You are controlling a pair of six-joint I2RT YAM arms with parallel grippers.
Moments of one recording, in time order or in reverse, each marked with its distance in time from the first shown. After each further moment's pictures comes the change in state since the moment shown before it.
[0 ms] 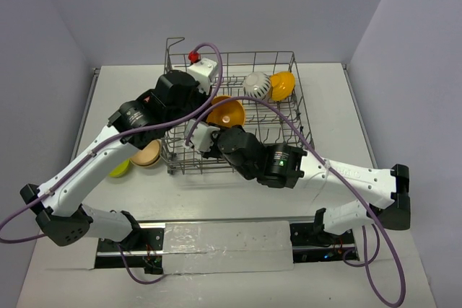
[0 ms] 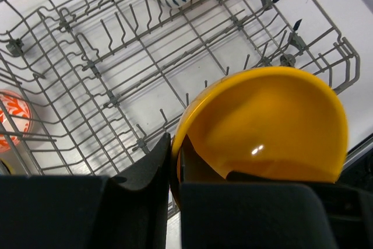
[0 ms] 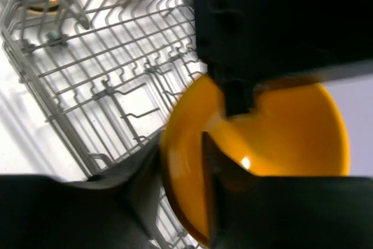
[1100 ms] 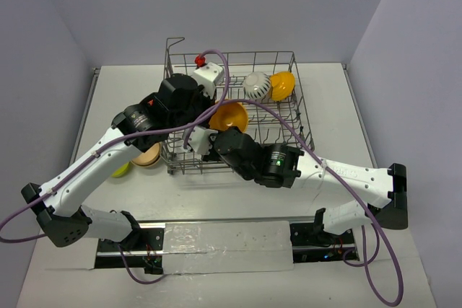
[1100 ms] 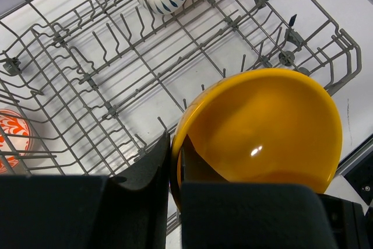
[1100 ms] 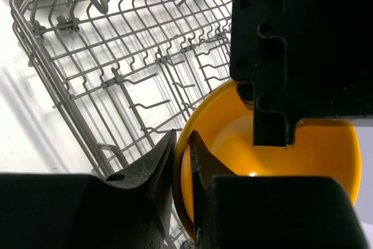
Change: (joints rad) left arm -0.006 -0.014 -0.064 0.088 0.025 0.074; right arm -0.003 0.017 0.000 -0.046 -0.040 0.011
